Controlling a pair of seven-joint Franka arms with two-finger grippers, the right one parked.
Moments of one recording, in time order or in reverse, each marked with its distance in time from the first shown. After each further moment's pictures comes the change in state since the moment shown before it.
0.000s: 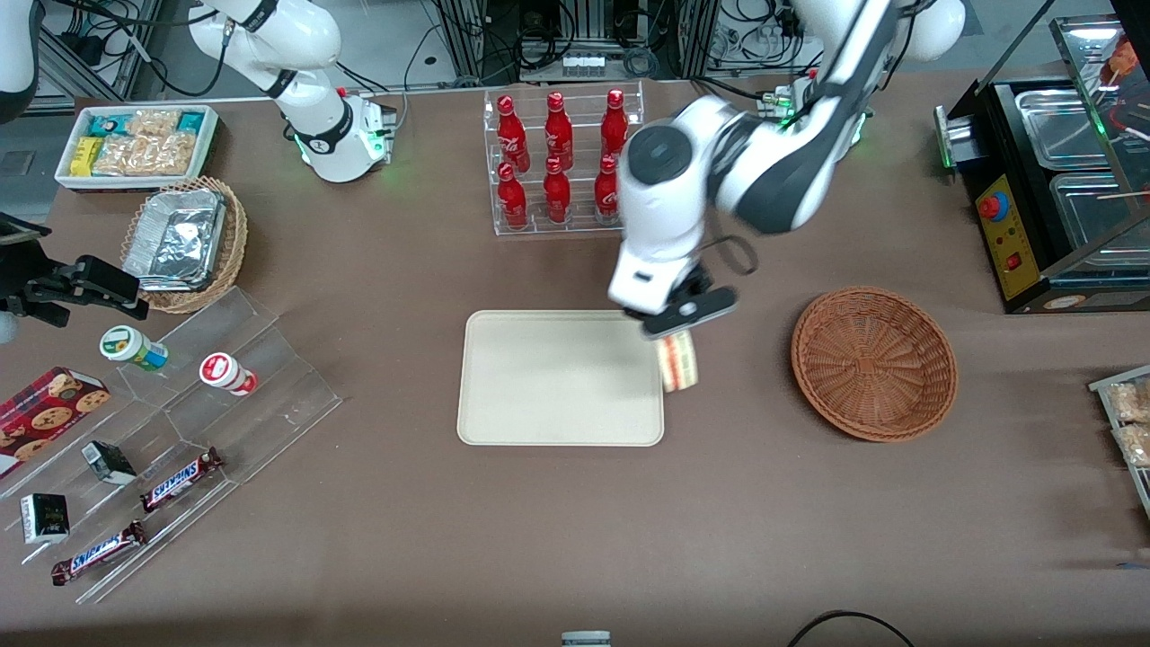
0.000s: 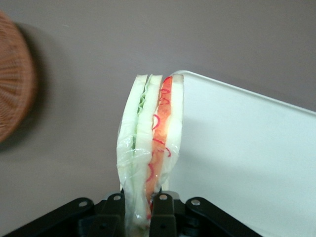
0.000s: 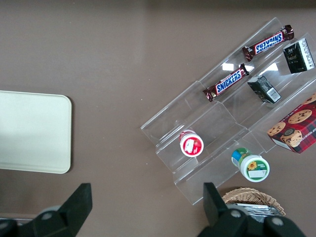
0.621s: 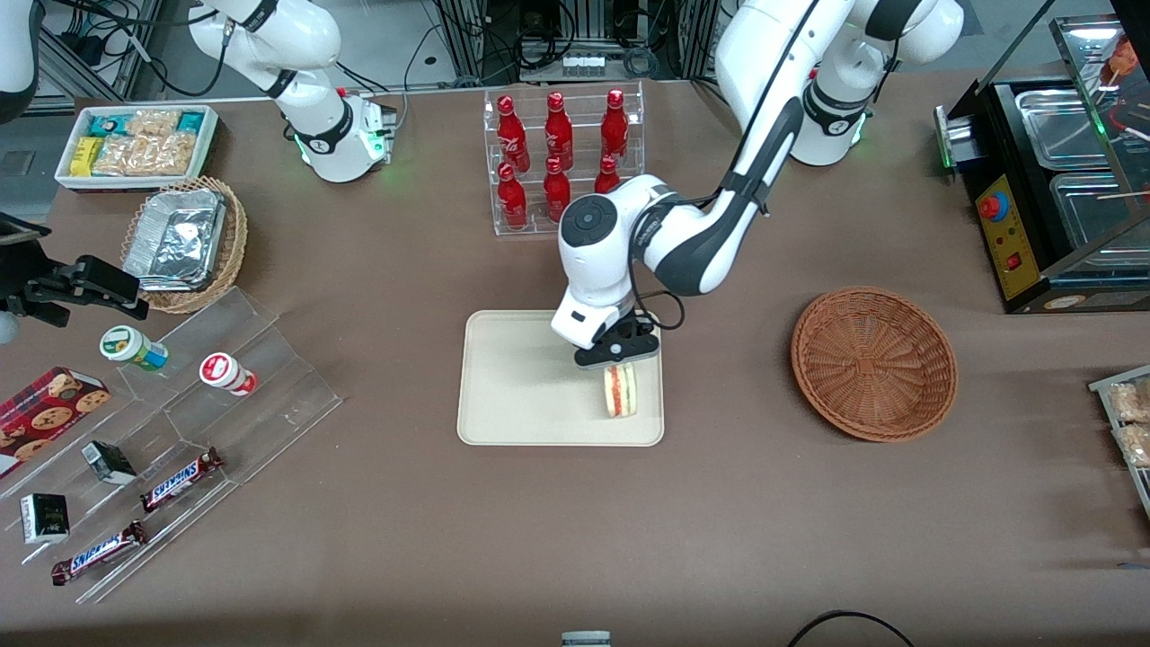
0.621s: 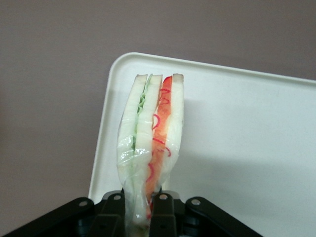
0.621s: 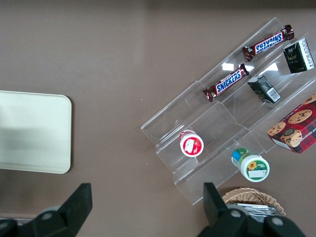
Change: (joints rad) arm -0.058 0.196 -0.001 0.043 0.073 0.172 0.018
